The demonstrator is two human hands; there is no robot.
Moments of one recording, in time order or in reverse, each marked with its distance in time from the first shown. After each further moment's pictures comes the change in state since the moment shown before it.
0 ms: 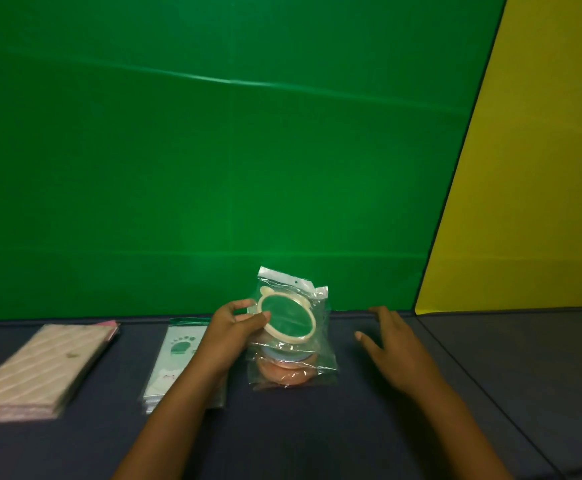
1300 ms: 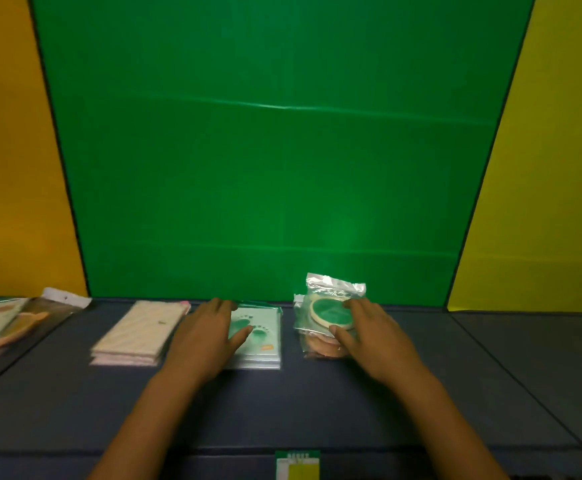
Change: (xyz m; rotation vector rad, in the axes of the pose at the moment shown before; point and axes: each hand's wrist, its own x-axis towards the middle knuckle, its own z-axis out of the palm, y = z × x) left_hand -0.074 0.009 -0.106 1.446 0.237 0.452; right_hand -0.057 -0.113 -0.006 -0.138 -0.015 -0.287
